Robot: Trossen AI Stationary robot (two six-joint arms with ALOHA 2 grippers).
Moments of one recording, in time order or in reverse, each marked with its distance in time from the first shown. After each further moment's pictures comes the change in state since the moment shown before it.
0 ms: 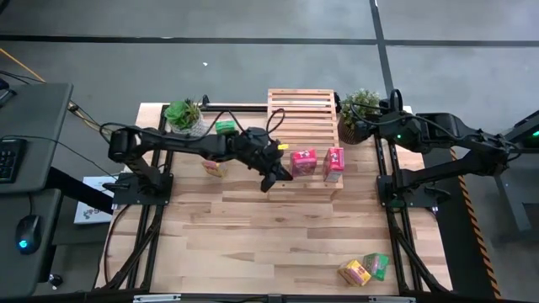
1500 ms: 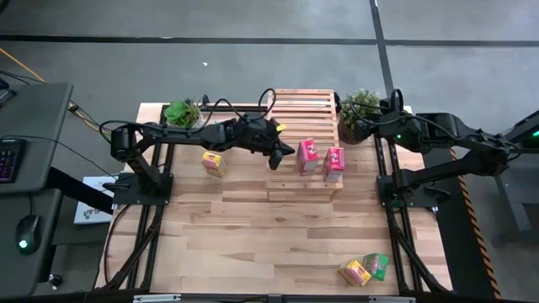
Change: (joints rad) left arm 0.112 0.010 0.001 0.056 -0.180 -0.052; right arm 0.000 0.000 0.000 0.001 0.019 0.003
